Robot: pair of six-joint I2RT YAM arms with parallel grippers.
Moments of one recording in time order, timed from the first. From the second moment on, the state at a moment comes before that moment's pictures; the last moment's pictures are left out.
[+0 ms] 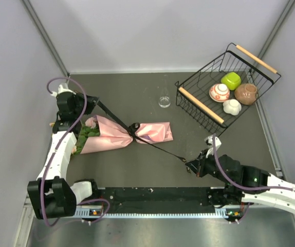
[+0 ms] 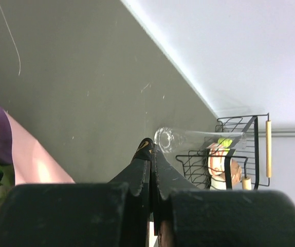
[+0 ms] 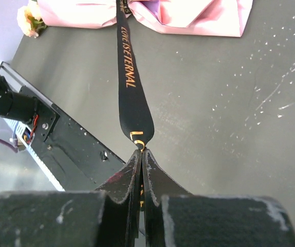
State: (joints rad) left arm 0.09 1.14 0.88 -0.08 0.23 -0.93; right arm 1.23 0.33 0.40 -0.48 0.36 0.74
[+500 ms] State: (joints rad) left arm 0.18 1.12 1.03 -0.13 0.20 -0.88; right arm 1.23 0.05 0.41 -0.62 0.44 0.69
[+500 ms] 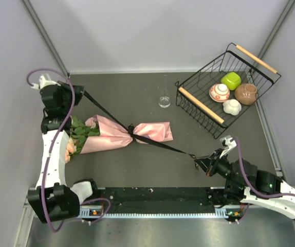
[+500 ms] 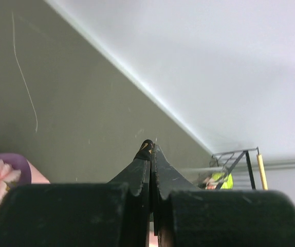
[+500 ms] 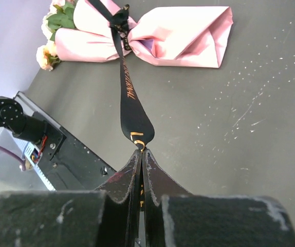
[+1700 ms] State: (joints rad) left arm 0.21 1.20 1.32 -0.11 0.33 -0.83; right arm 1.23 0.01 0.63 -0.78 0.72 0.72
